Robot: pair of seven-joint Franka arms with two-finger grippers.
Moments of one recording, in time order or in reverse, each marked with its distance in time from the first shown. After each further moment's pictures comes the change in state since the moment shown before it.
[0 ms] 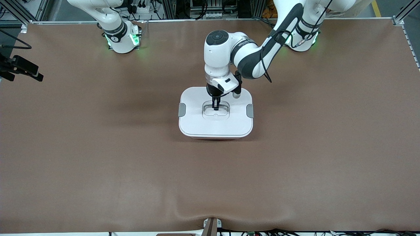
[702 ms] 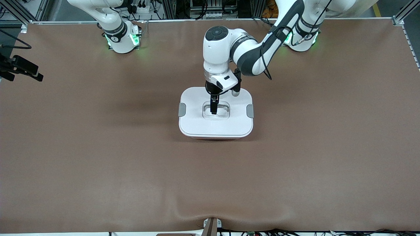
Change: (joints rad) left arm 0.001 -0.024 -0.002 0.029 0.001 -0.032 0.012; right arm 0.000 0.000 0.000 0.001 0.000 0.000 0.000
